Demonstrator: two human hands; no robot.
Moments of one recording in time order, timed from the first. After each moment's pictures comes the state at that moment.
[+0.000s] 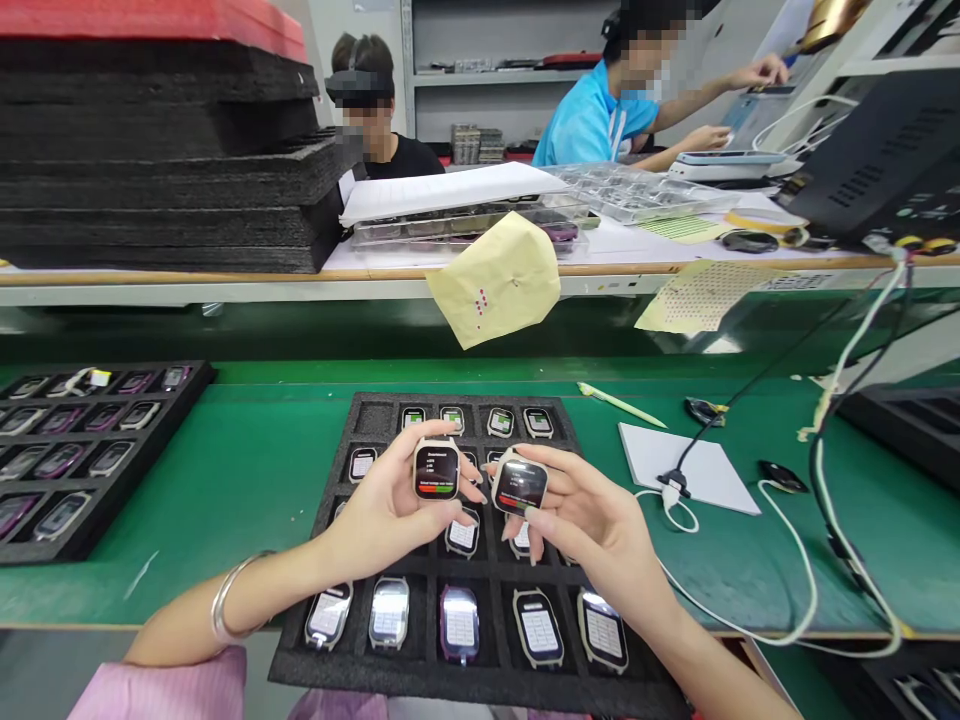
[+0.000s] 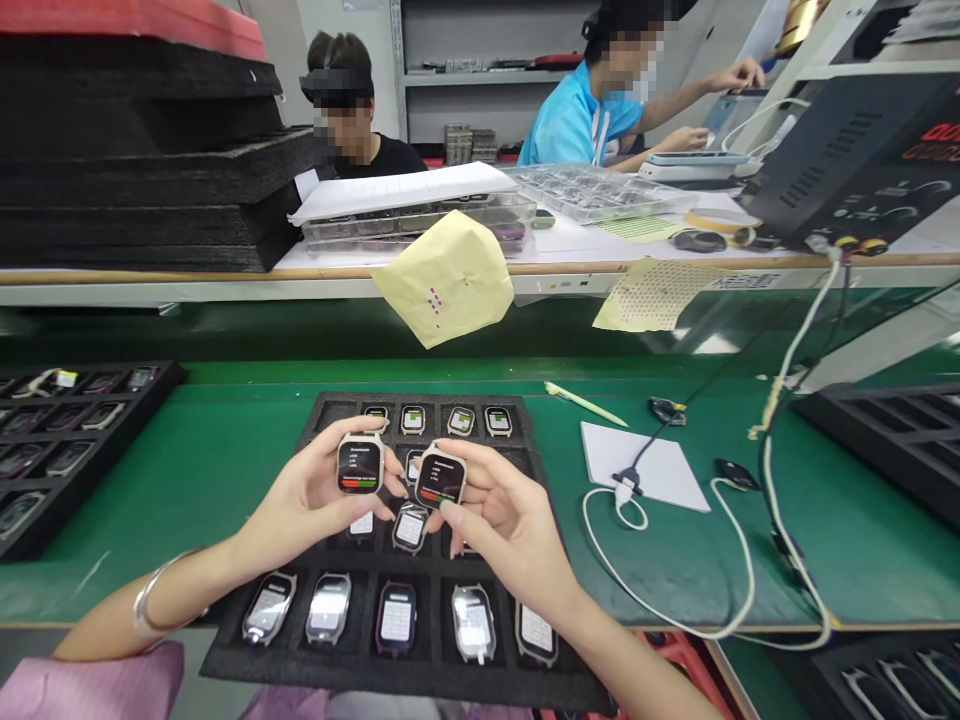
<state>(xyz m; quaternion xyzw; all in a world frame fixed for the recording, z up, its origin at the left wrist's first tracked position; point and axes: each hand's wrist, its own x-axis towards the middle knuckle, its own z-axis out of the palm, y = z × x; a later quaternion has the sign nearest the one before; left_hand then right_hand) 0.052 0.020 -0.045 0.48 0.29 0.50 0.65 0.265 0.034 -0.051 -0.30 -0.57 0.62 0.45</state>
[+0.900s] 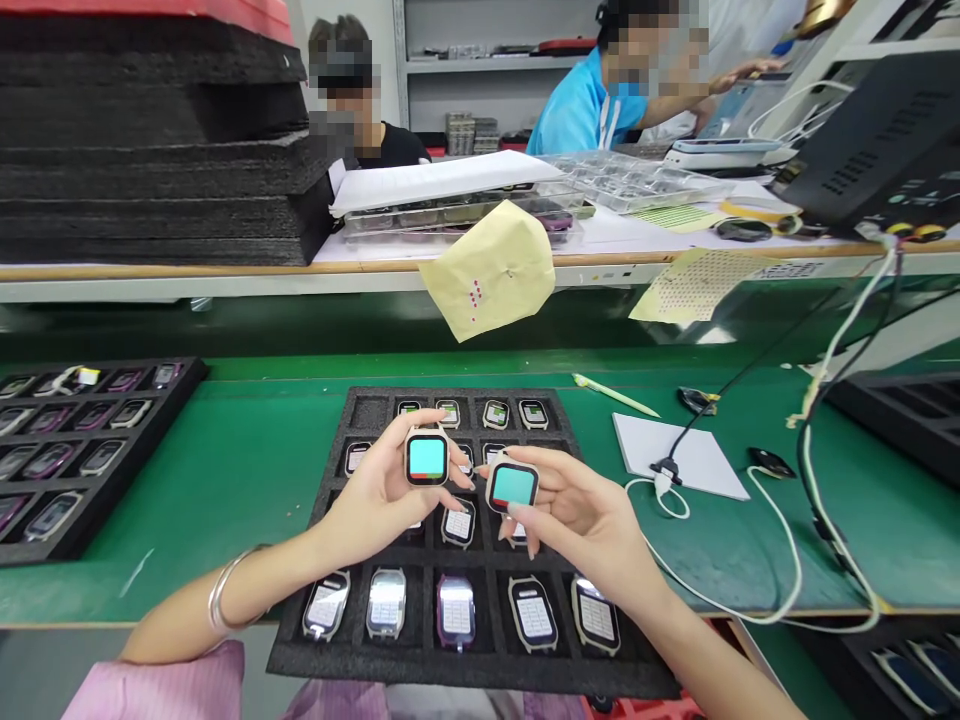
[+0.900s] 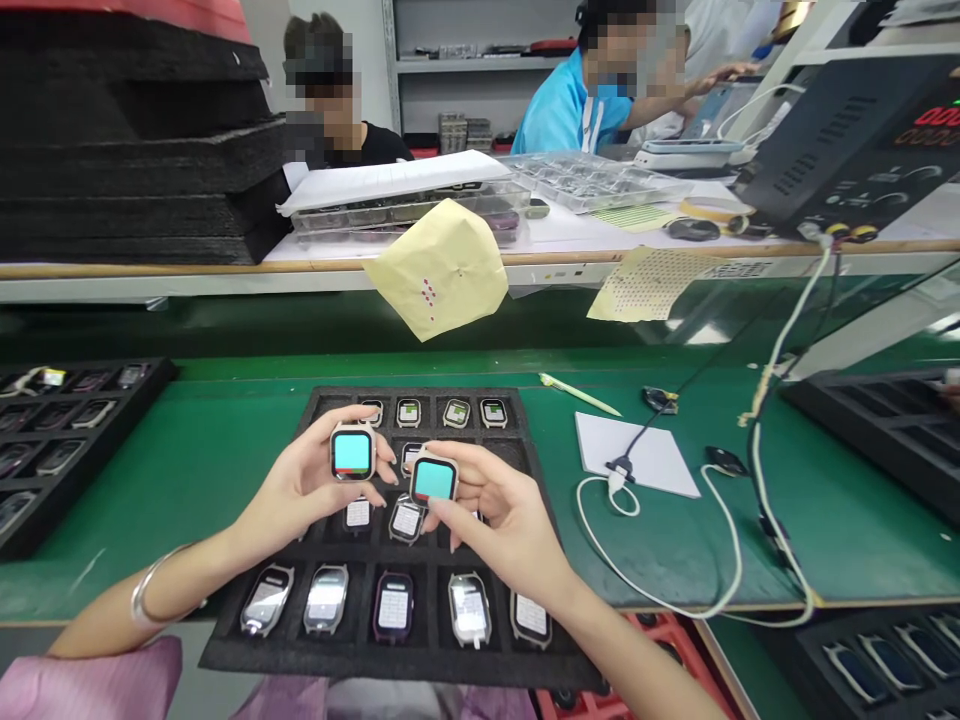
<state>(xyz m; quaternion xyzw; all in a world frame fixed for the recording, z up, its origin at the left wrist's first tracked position) 0.050 0.024 -0.044 0.50 0.31 0.50 0.63 0.269 0.034 -0.057 -0.31 -0.61 0.60 0.42</state>
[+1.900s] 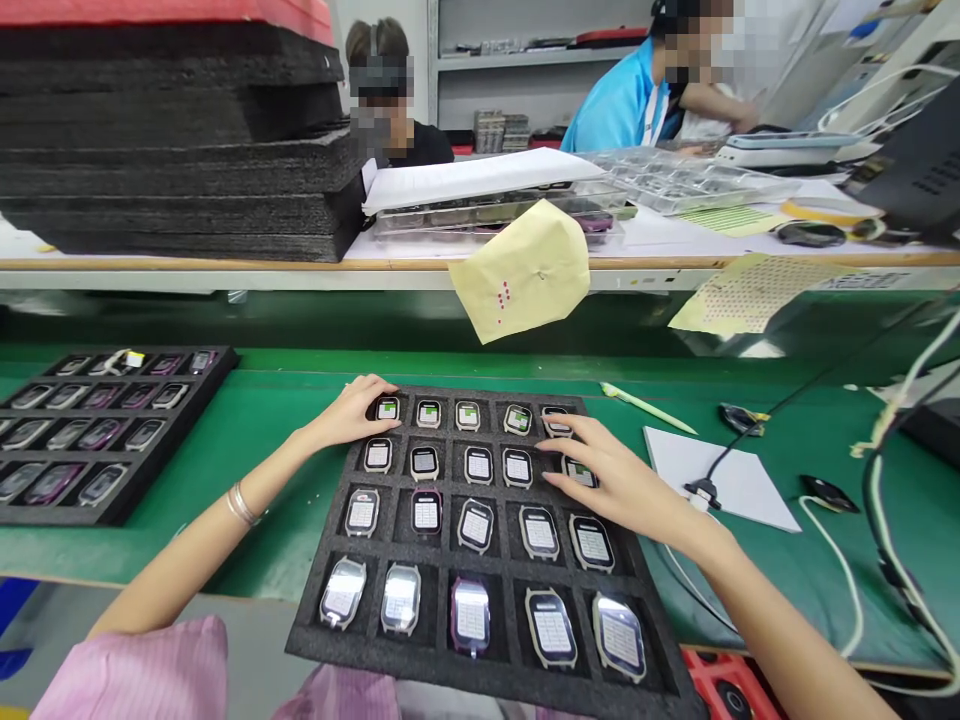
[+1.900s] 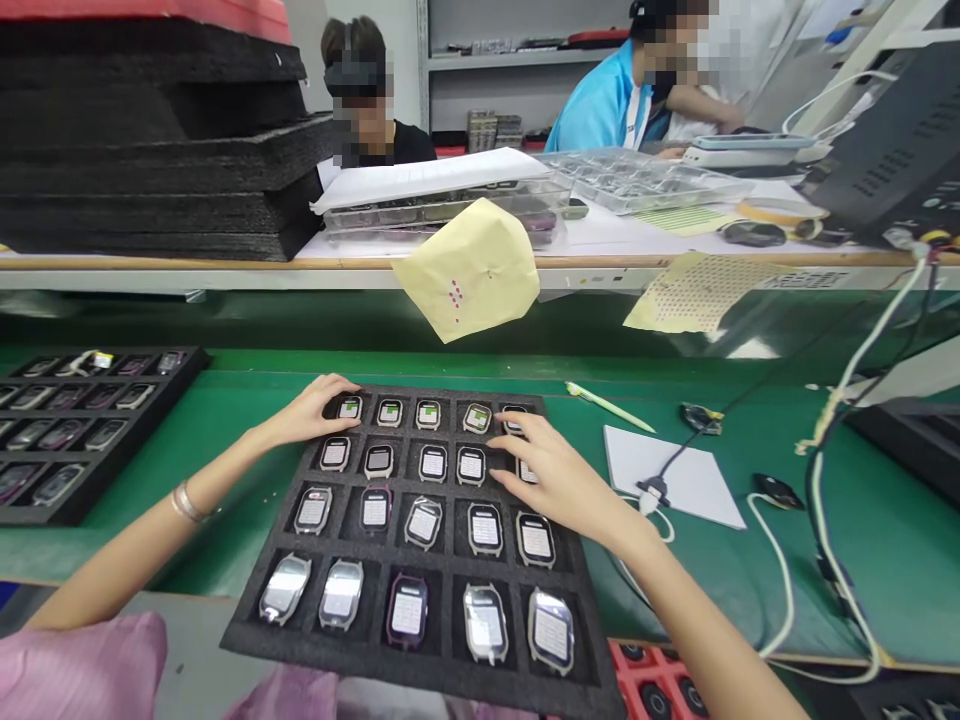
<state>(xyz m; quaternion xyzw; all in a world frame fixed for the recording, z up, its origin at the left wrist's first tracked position) -0.067 0.123 -0.117 0.80 0.53 0.20 0.17 0.325 0.117 -0.090 -0.34 -0.93 0.11 0.13</state>
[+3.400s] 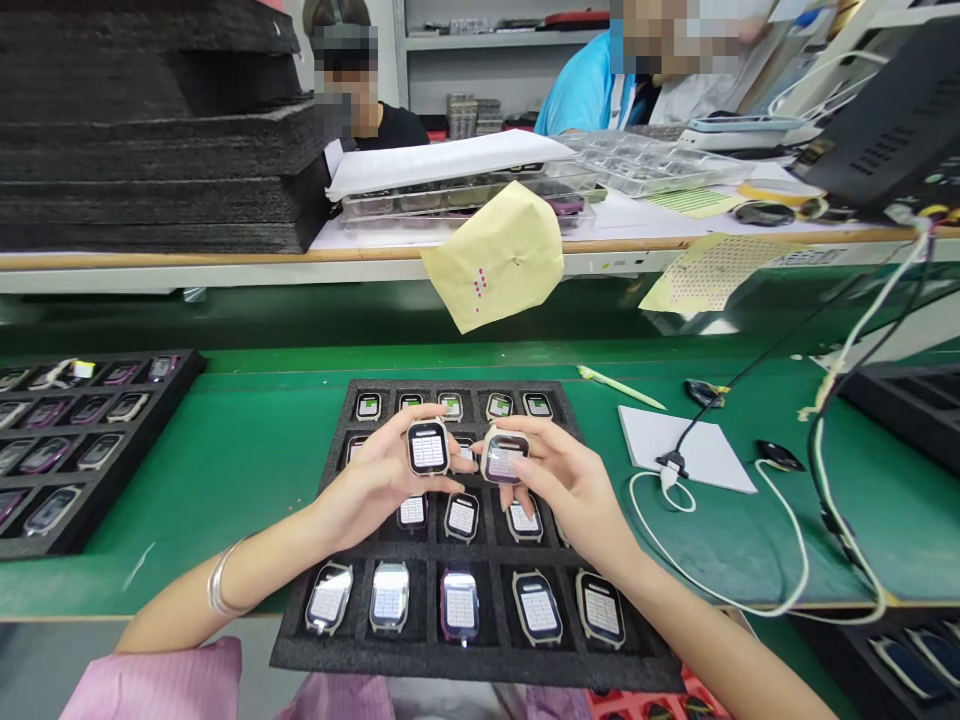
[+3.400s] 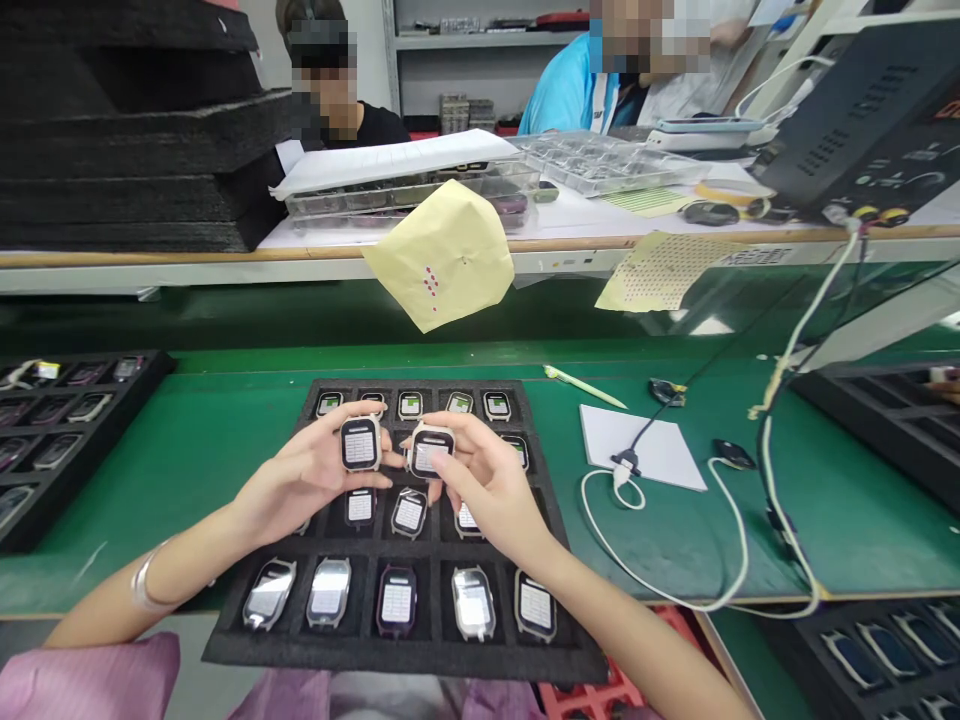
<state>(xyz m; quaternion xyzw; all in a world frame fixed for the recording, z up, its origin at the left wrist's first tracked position) 0.039 0.035 -0.049 0.36 0.28 0.47 0.76 0.251 0.054 -0.059 -0.33 -0.59 0.59 0.45</state>
